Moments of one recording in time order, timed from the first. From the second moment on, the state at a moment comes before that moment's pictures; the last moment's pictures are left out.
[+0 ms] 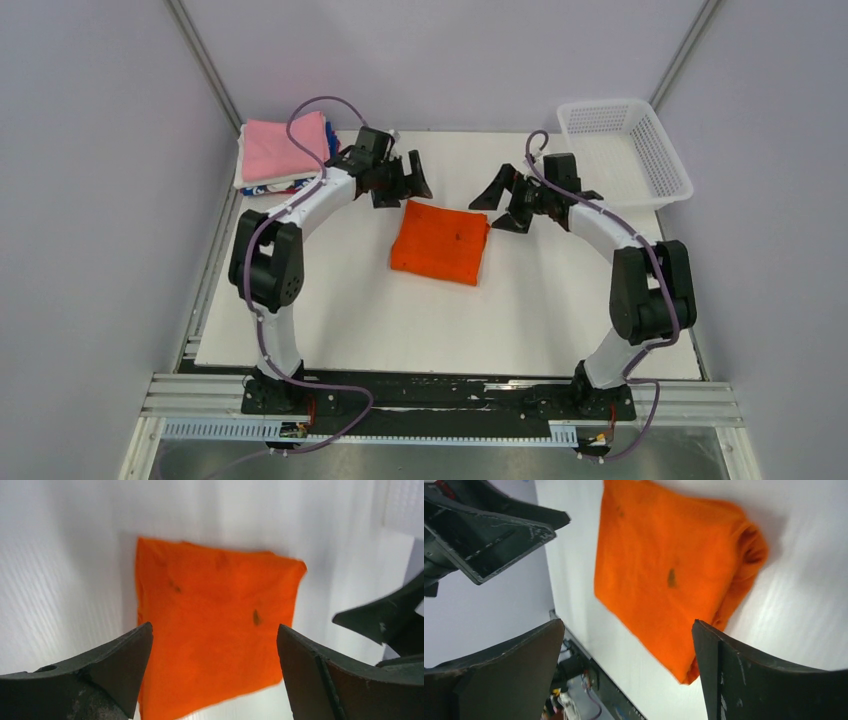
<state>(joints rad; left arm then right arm) -0.39 1.99 1.64 -0.48 0.24 -0.56 0.16 1.72 1.17 -0.22 -0.64 0.67</state>
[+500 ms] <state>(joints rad) -0.46 1.82 1.08 -0.16 0.52 -0.69 0.33 1.72 0.81 0.14 -0.87 0.82</state>
